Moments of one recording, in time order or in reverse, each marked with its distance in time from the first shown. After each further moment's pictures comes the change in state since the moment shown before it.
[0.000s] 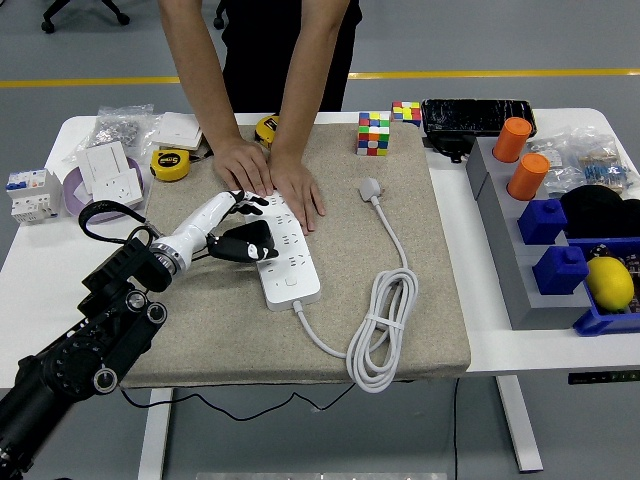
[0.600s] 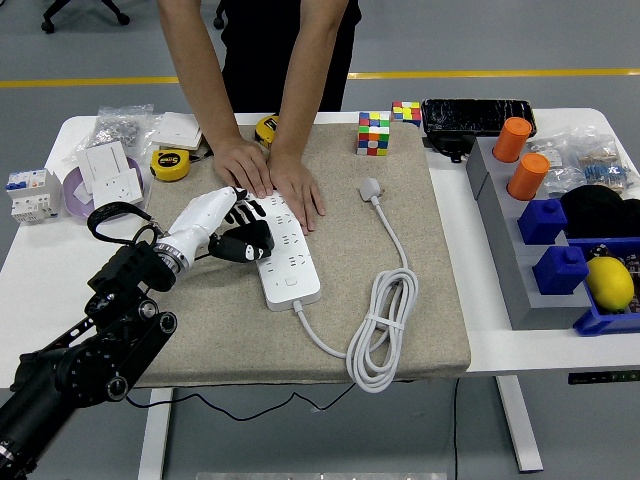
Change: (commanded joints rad) left arm -0.008 -0.007 0.019 0.015 0.175 0.108 -0.020; right arm 0.000 -0.001 0.001 0.000 -0.001 0.000 0.000
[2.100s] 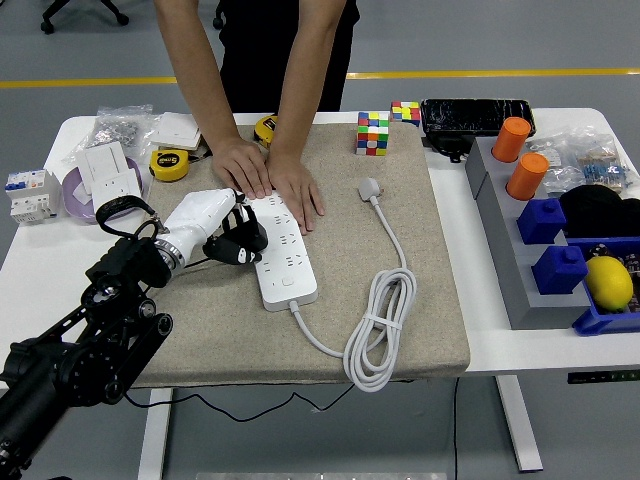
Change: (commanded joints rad) left arm -0.002 0.018 -0.004 -0.024 0.147 -0.042 0.028; right arm -0.001 -0.002 0.003 0.000 0.002 -0.001 0.001
